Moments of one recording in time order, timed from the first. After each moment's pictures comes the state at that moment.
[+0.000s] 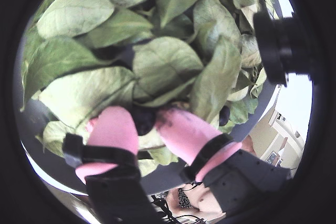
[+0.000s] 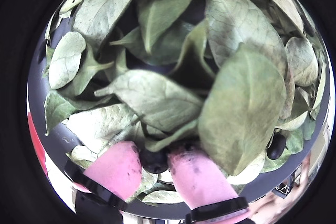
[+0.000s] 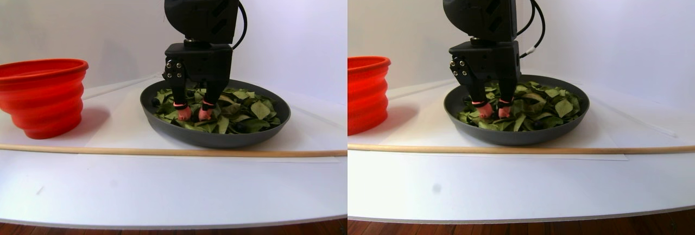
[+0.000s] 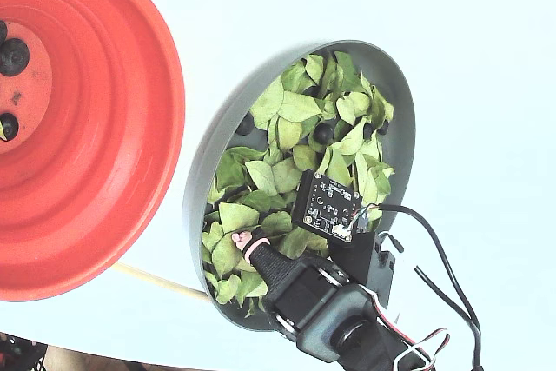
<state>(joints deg) 11.8 86.0 134.8 -8.1 -92.5</state>
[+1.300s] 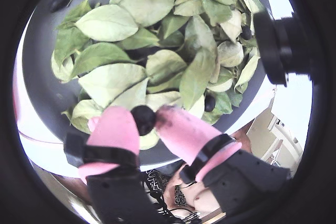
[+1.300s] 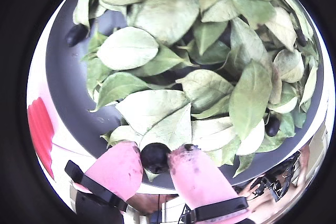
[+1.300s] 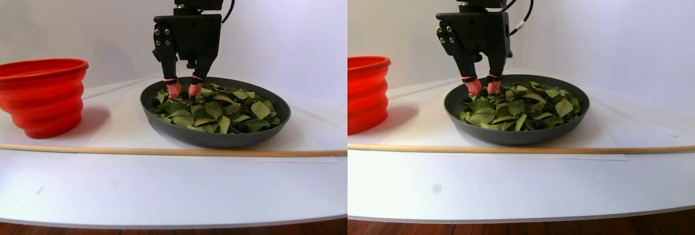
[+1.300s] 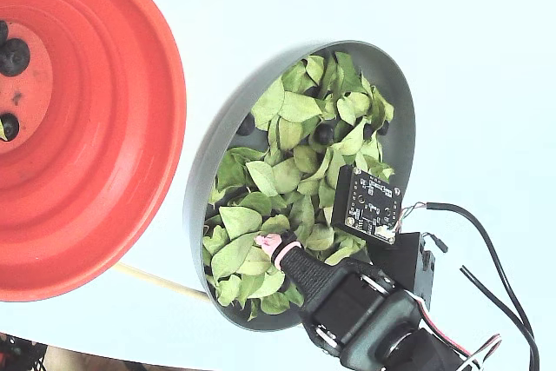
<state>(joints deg) 8.3 102.3 136.2 6.6 -91.3</state>
